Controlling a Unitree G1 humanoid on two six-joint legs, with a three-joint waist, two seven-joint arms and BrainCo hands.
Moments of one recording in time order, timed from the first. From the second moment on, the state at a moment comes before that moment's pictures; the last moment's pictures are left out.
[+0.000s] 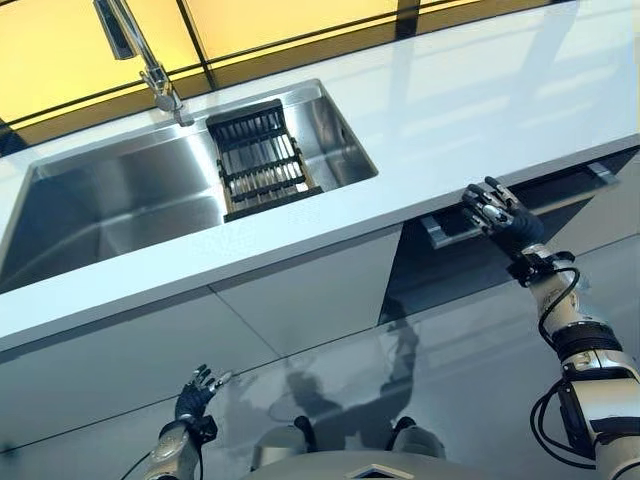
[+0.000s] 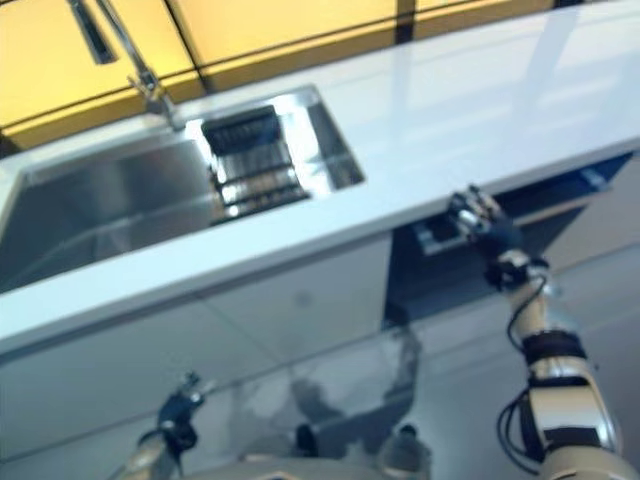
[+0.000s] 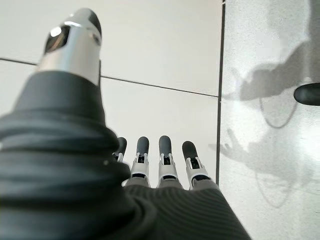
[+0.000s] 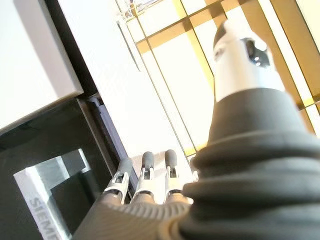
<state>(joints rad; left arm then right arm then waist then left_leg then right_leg) 0.07 0.30 -0.13 1.08 -0.64 -0.34 -0.12 -0.50 -0.65 0.06 0.83 0.89 -0.03 0.53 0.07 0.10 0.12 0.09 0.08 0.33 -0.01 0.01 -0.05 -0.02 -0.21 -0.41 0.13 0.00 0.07</state>
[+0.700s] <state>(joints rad) 0.04 0.23 -0.10 1.18 -0.64 -0.27 -0.11 -0.06 -0.37 0.12 1.16 0.37 -0.08 0.27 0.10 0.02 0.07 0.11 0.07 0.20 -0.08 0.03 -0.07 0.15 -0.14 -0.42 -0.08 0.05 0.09</state>
